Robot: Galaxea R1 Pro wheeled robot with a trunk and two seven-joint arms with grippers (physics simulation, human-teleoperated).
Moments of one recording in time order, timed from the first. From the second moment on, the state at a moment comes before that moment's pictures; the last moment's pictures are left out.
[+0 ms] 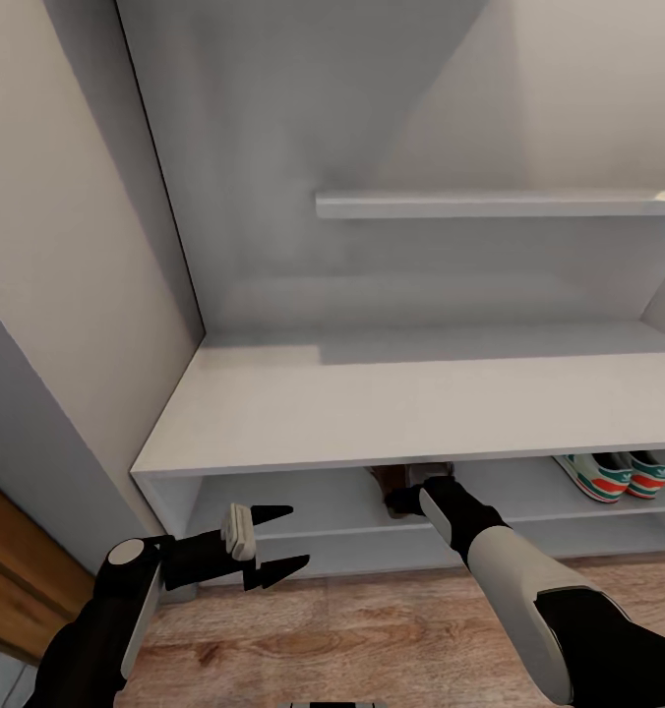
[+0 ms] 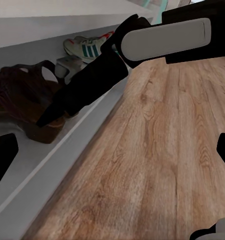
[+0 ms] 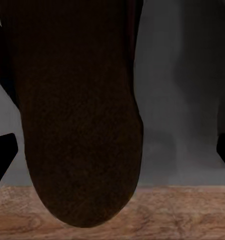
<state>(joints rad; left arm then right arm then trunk) -0.34 0.01 0.08 -1.39 -0.08 0.27 -1.30 -0.94 0.08 0.08 -0.31 -0.09 0.48 -0.02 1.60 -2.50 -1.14</state>
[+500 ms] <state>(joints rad) -0.34 0.01 0.08 -1.39 -0.08 0.27 -1.30 -0.94 0.08 0.08 -0.31 -0.09 0.48 -0.02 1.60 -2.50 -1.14</state>
